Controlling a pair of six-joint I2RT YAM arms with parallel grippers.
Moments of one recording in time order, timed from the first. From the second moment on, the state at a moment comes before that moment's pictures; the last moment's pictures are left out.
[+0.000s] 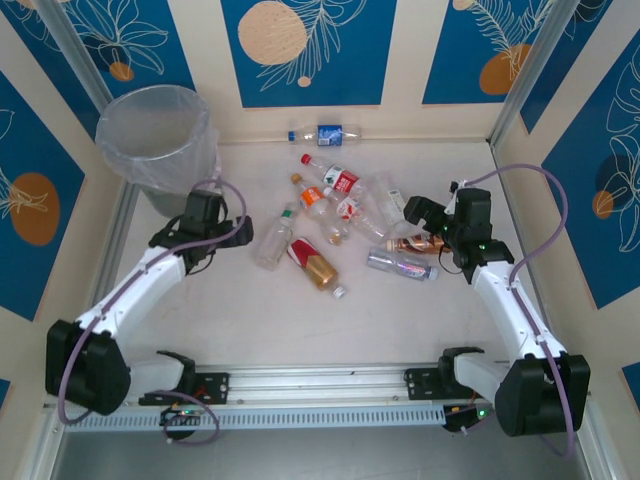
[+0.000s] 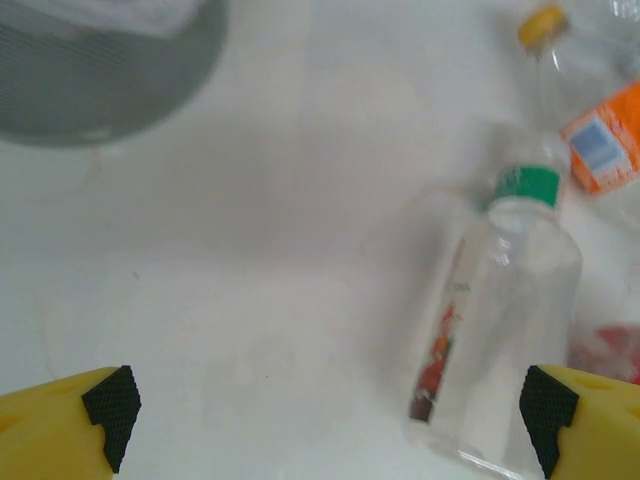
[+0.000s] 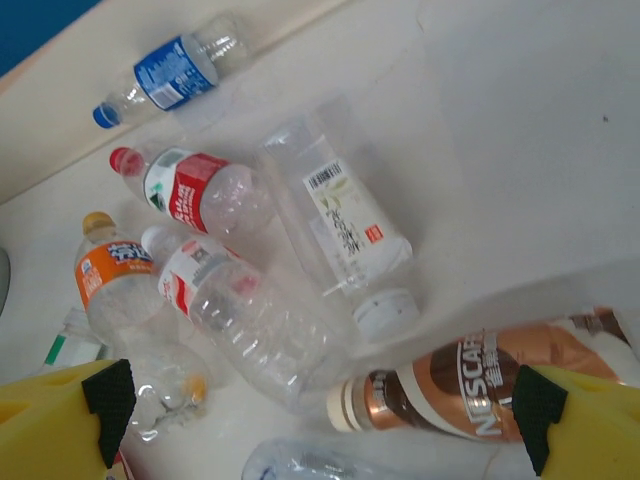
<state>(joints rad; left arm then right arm) -0.34 1.27 0.96 -0.56 -0.12 -0.36 0.05 1.08 0.81 -0.35 -0.11 0.49</state>
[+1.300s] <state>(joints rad) -0.51 2.12 1.77 -0.98 -0.13 -0.11 0.10 1.11 0.82 -0.46 -0.08 0.51</state>
